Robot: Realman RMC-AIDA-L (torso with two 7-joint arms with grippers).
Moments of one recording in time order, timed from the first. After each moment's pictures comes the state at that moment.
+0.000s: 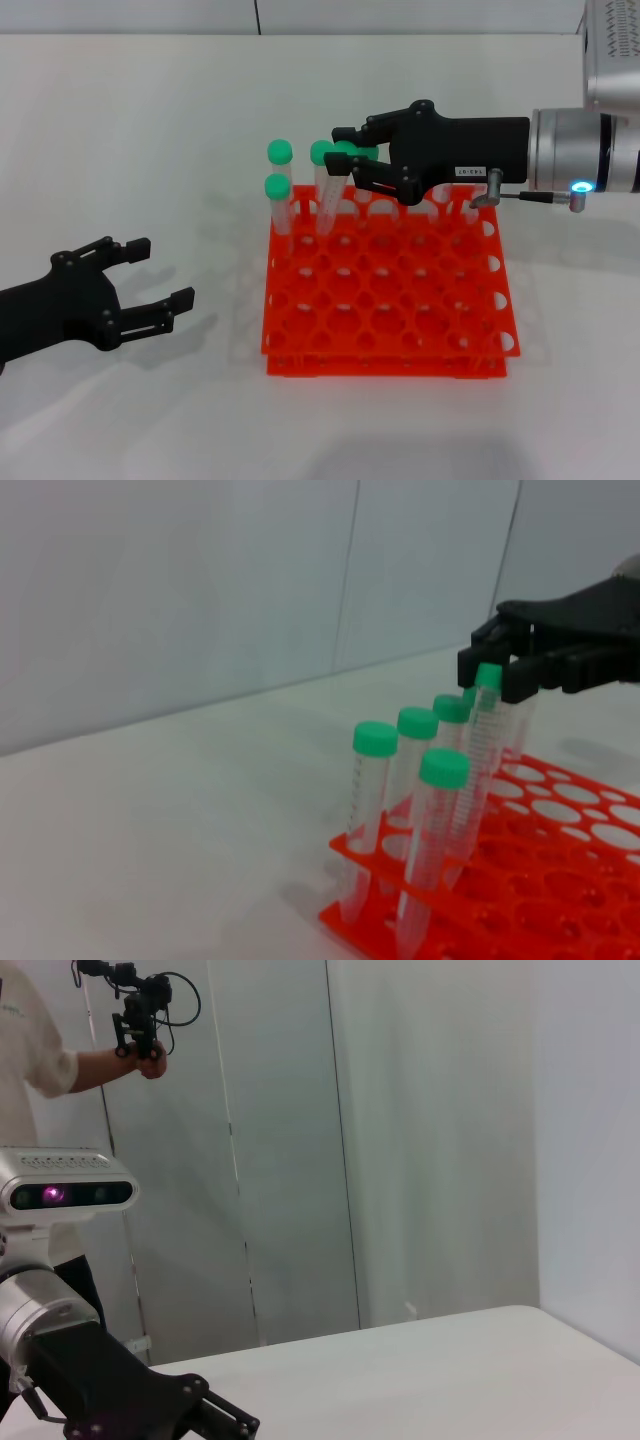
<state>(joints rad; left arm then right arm) -0.02 -2.08 1.09 1.06 1.69 1.39 -1.41 0.84 2.03 -1.09 -0.31 -1.54 -1.34 1.11</state>
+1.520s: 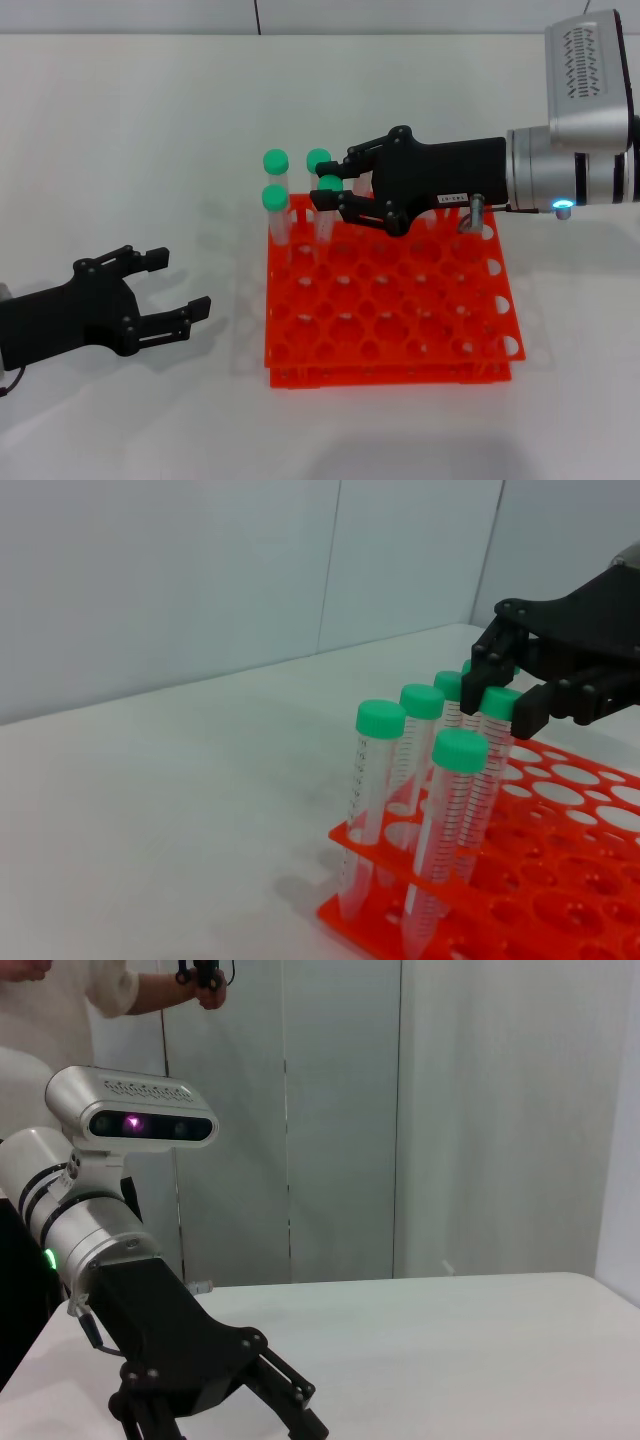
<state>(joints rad) -0.07 -2.08 1.09 0.98 1.71 1.37 -1.37 0.85 2.03 -1.28 -0.34 -1.46 -1.29 1.06</state>
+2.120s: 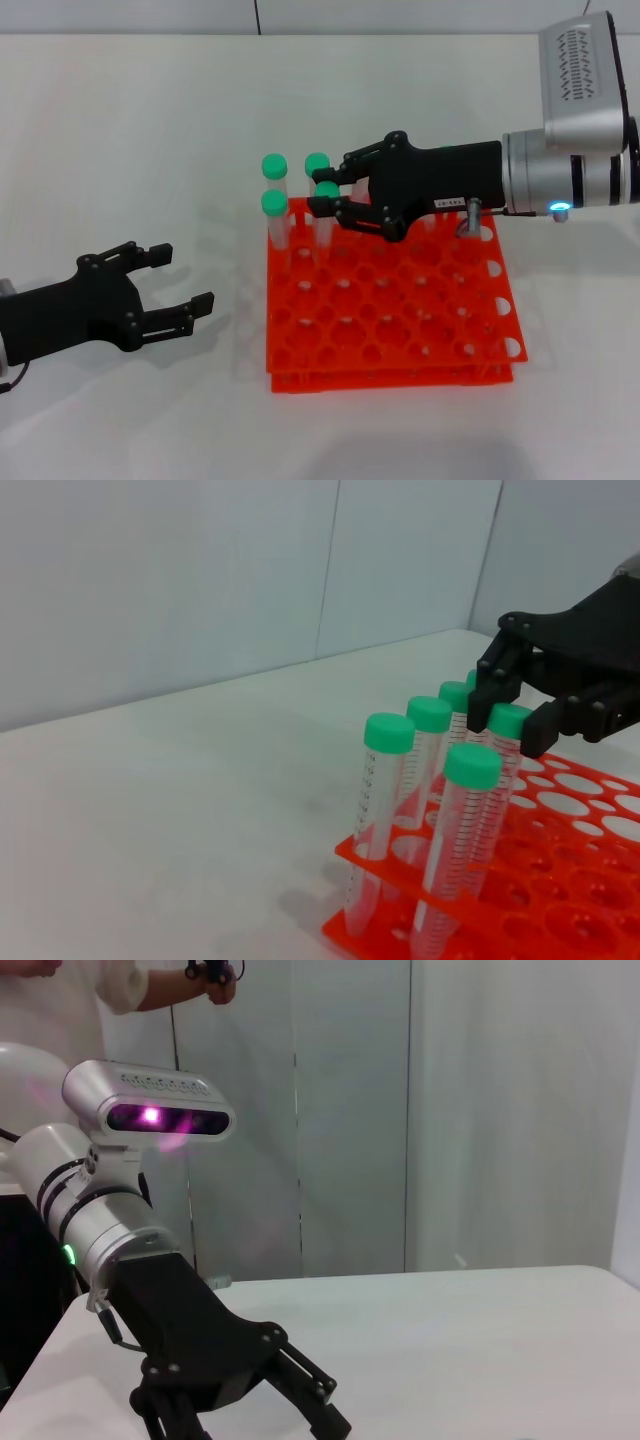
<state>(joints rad) -0.08 -2.08 1.09 0.97 1.71 1.37 -1.37 0.85 2.03 -1.31 -0.34 -1.46 -1.29 1.07</state>
